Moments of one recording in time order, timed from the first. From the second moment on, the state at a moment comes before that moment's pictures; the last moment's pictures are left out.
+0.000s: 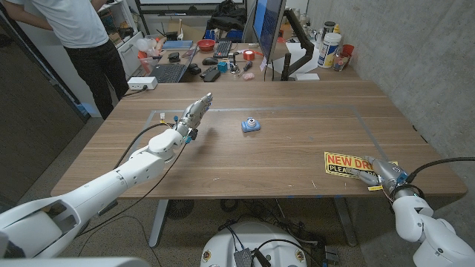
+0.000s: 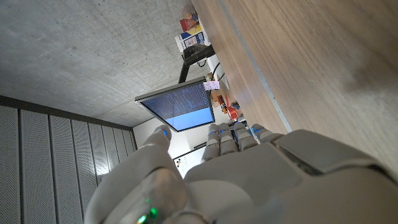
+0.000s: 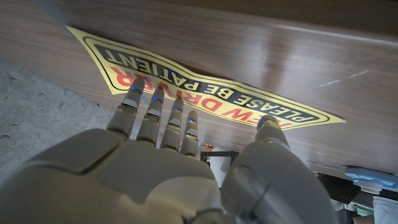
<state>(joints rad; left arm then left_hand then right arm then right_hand) 0.68 0.76 0.73 -1.42 -0.78 -0.24 0.14 0.34 0.07 0.40 0.06 0.21 0.08 0.07 0.19 0.18 0.01 0.00 0.20 0.19 -0.05 0.01 0.19 0.18 -0.15 -0.03 0.22 0.18 -1.73 -0.73 0.03 -2.10 -0.68 -0.57 -0.12 0.32 -0.12 0.29 -0.07 0.23 0.24 -0.04 0.19 0.20 0.34 0.05 0.21 0.19 0.40 0.12 0.18 0.18 0.41 0.21 0.20 0.18</state>
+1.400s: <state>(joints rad) 0.73 0.79 0.69 -1.47 -0.77 -0.24 0.15 0.34 0.07 0.40 0.06 0.21 0.08 0.07 0.19 0.18 0.01 0.00 0.20 0.19 -0.05 0.01 0.19 0.18 -0.15 -0.03 0.22 0.18 -1.71 -0.75 -0.07 -2.07 -0.64 -0.58 -0.30 0.61 -0.06 0.38 -0.16 0.27 0.36 -0.11 0.24 0.20 0.41 -0.03 0.25 0.20 0.52 -0.04 0.20 0.19 0.54 0.16 0.24 0.19</state>
